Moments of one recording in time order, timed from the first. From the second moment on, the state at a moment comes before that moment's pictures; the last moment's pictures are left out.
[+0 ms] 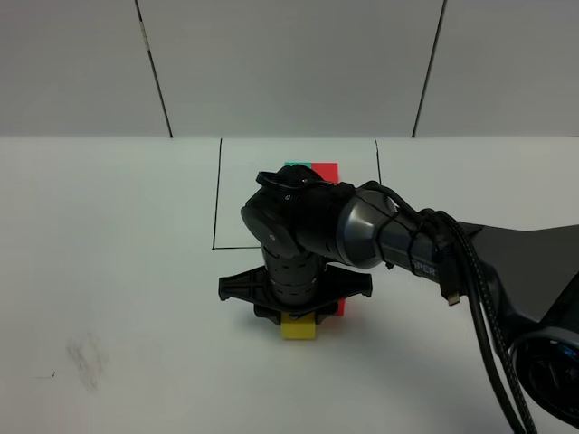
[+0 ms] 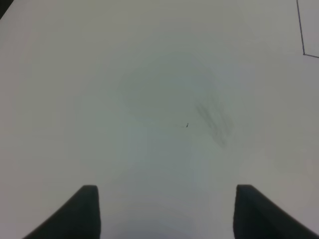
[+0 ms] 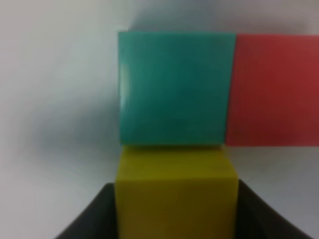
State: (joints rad) left arm 0.04 0.05 -0.51 0.08 1.09 -0.22; right arm 0.80 2.23 -1.71 -0.15 1.03 0.90
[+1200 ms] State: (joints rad) left arm 0.04 0.05 -0.51 0.08 1.09 -0.22; right arm 0.79 2.26 -1.71 -0.15 0.98 0.88
